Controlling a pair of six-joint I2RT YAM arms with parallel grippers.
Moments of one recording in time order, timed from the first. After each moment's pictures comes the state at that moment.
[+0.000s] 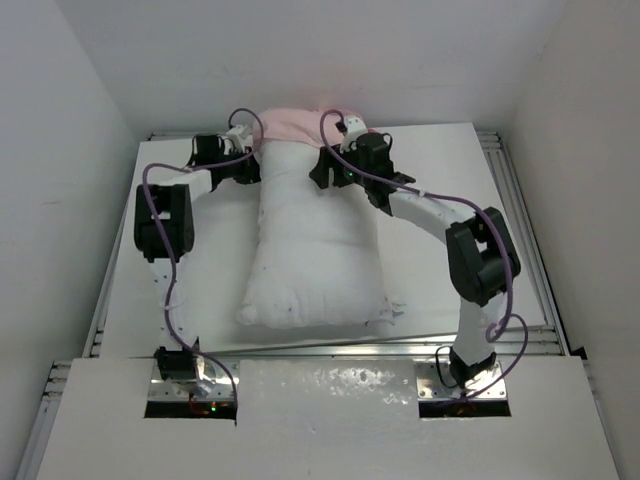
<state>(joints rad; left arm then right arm) 0.01 2.35 1.70 0.04 0.81 -0.08 0.46 1.96 1.34 0.27 -0.25 0.28</state>
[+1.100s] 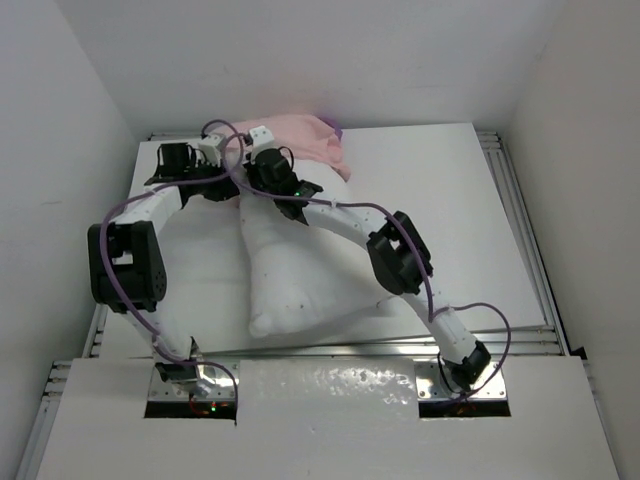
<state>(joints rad) 0.07 1.75 1.23 -0.22 0.64 0.13 0.81 2.43 2.06 0.07 0.27 0.13</state>
